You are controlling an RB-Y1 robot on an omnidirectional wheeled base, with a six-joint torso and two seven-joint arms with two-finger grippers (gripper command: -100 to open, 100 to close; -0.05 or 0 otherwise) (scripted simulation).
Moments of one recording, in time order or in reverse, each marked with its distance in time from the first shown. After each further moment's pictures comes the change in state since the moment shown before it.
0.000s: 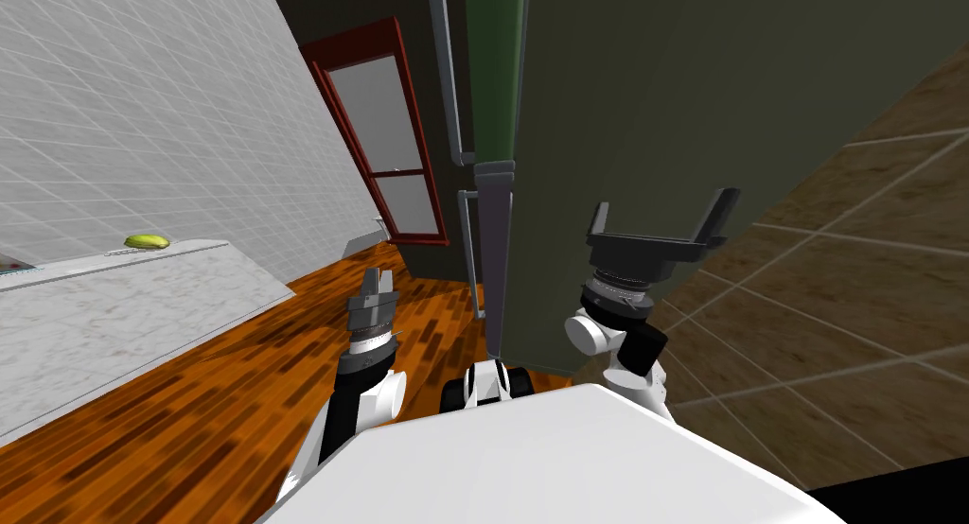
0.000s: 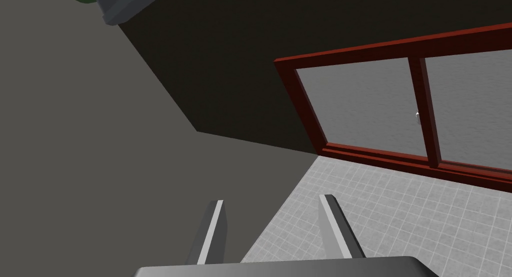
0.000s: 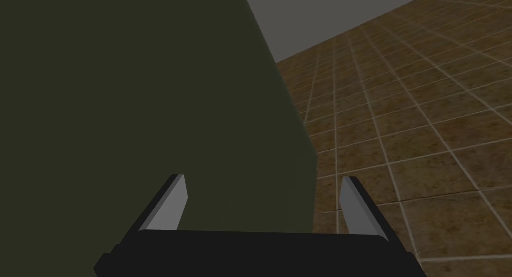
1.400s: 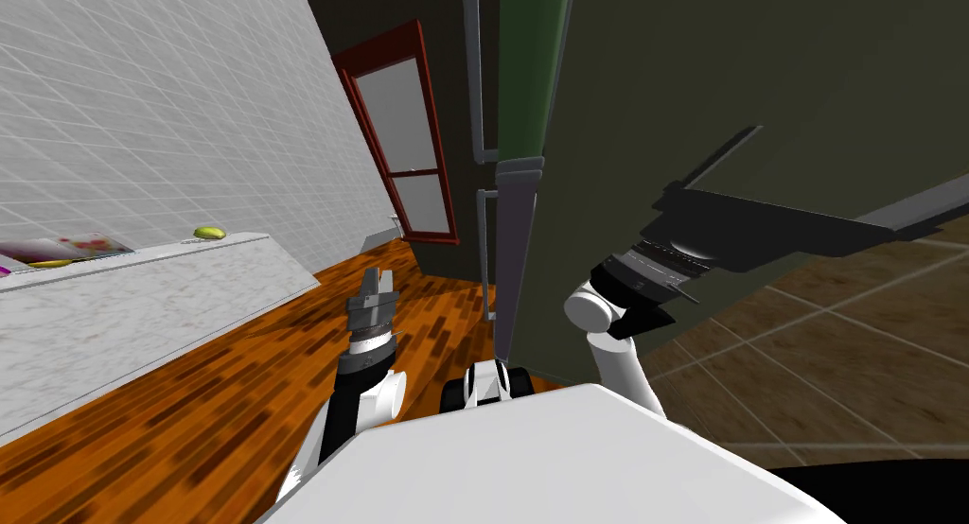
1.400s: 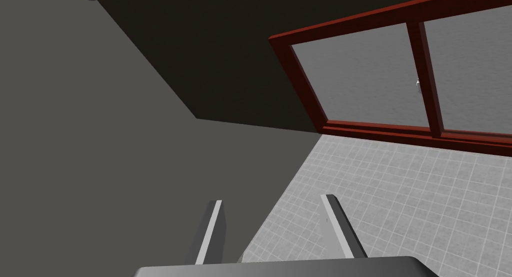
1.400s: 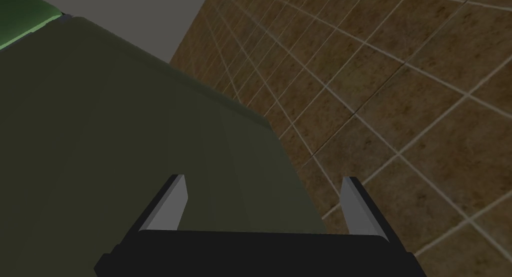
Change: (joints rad) left arm 0.000 0.000 0.000 0.000 0.000 0.000 0.000; right arm -0.269 -0.049 0.020 -0.032 -0.393 -0.217 0.012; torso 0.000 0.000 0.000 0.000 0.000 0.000
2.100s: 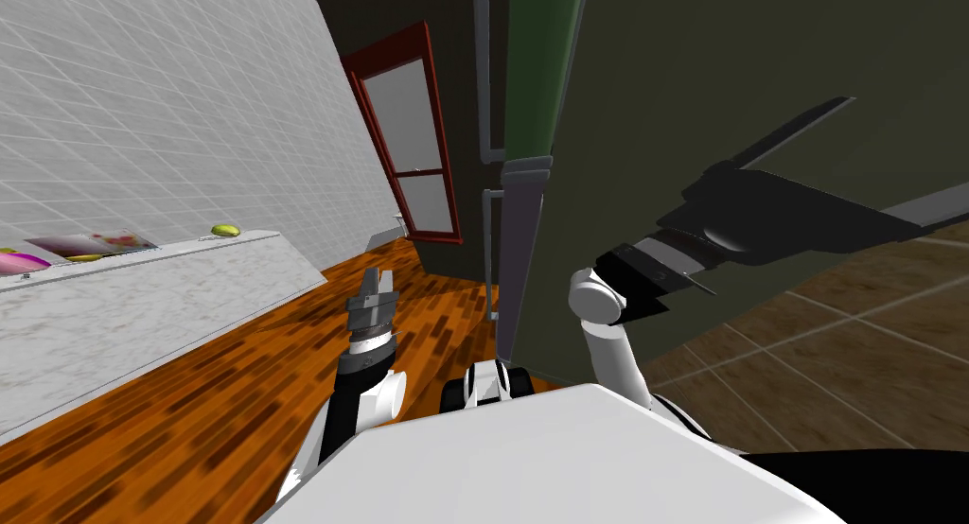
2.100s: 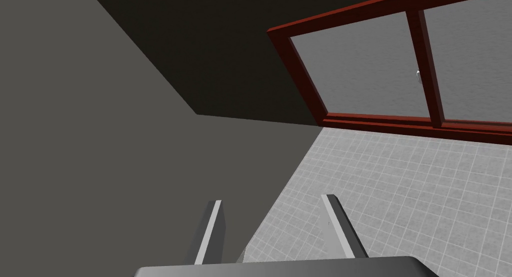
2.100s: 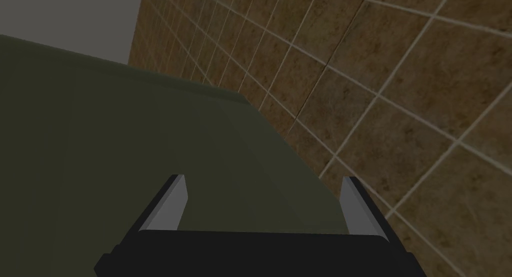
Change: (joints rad) left arm 0.000 0.000 0.000 0.000 0.000 0.000 0.000; right arm -0.116 -0.010 0.001 -0.005 -0.200 -0.088 0.003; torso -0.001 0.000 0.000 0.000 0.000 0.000
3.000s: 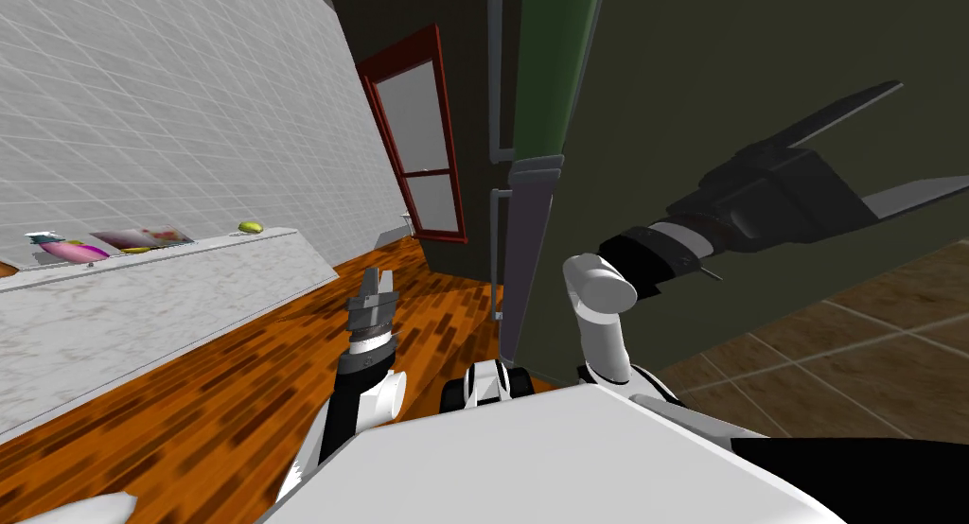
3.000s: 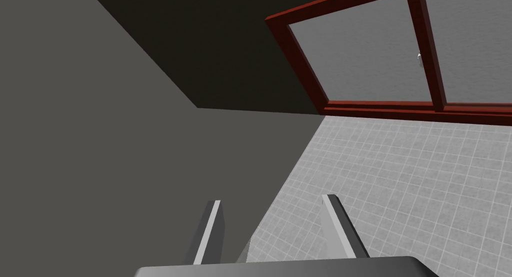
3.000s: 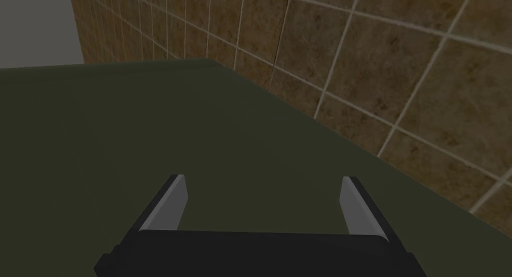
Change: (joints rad) left arm 0.000 0.000 0.000 0.000 0.000 0.000 0.000; right arm -0.153 -0.003 0.007 -0.012 -0.244 -0.090 0.024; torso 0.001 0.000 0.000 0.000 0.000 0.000
